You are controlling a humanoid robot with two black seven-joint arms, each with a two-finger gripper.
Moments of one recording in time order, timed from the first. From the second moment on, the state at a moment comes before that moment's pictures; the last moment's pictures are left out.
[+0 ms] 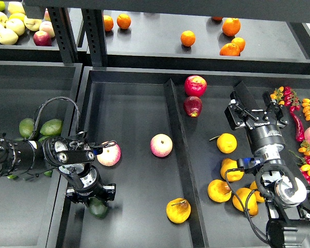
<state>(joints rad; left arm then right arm) -1.10 0.00 0.61 -0.71 0.22 -0.49 0.49 0.13 0.01 1.48 1.26 0.32 0.22 -0.09</state>
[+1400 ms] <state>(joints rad) -1.18 0.51 0.49 -0.88 0.27 -0.49 0.49 0.12 0.01 1.48 1.26 0.32 0.23 -0.09</state>
